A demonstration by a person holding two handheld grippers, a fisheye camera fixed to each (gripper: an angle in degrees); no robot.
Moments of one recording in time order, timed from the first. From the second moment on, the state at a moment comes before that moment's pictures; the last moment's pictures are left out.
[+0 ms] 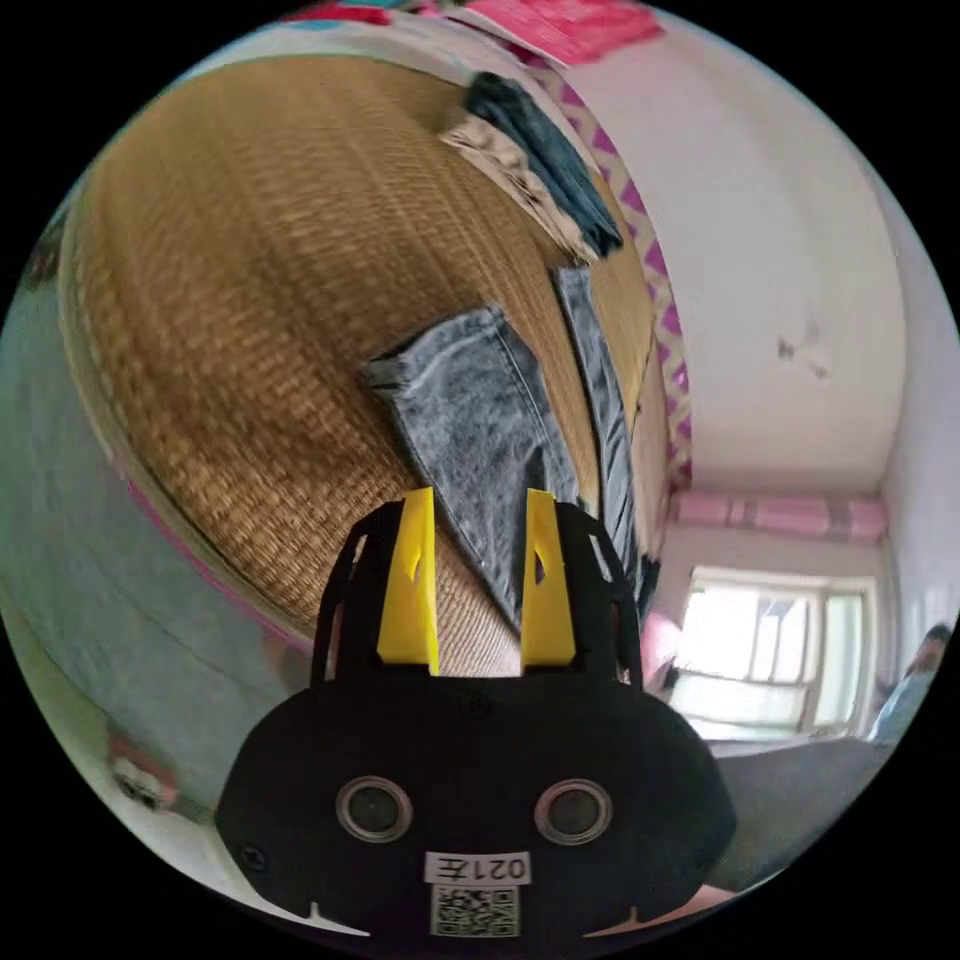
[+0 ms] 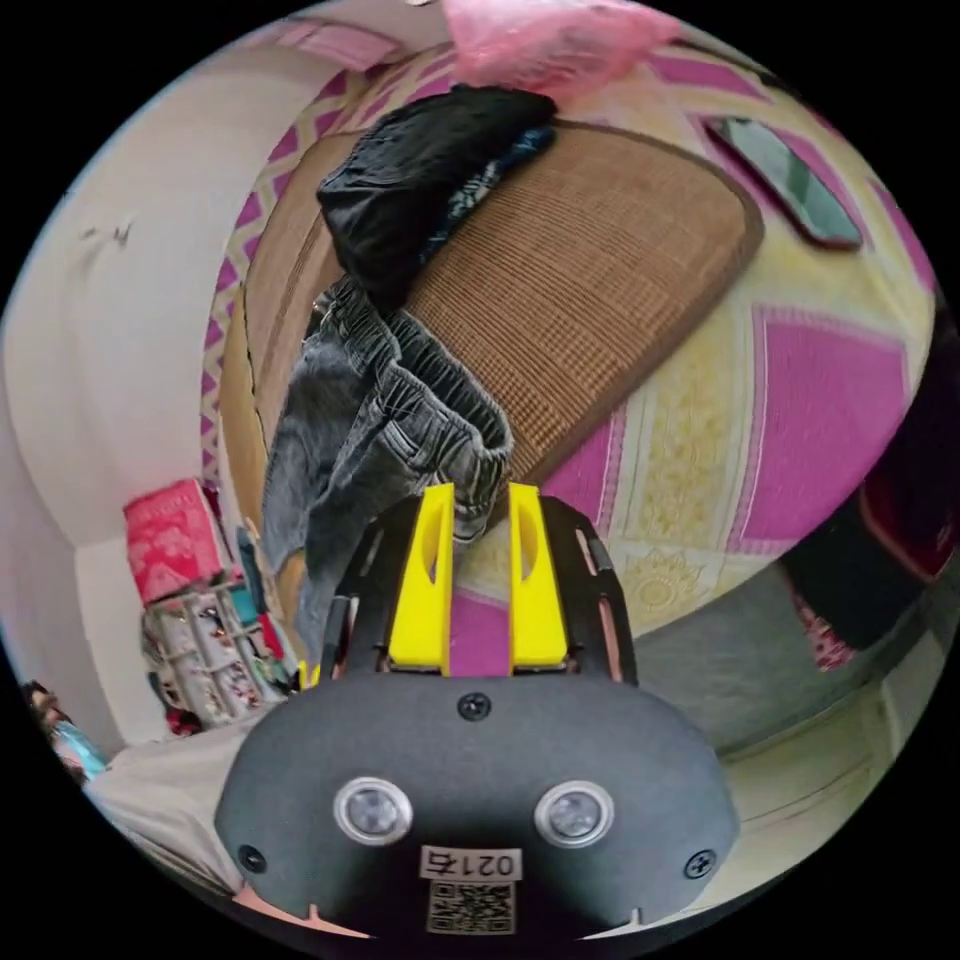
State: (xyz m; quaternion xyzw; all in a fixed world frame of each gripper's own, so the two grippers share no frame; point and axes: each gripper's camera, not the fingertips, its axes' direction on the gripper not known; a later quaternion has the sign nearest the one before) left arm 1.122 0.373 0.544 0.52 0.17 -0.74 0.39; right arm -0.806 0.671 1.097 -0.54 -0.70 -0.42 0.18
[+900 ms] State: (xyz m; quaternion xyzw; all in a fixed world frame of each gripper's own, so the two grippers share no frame) left arm 1.127 0.431 0.669 0.53 0.15 -0.76 0.35; right arm -0.761 0.742 1.075 -0.65 -0.68 -0.30 0.16
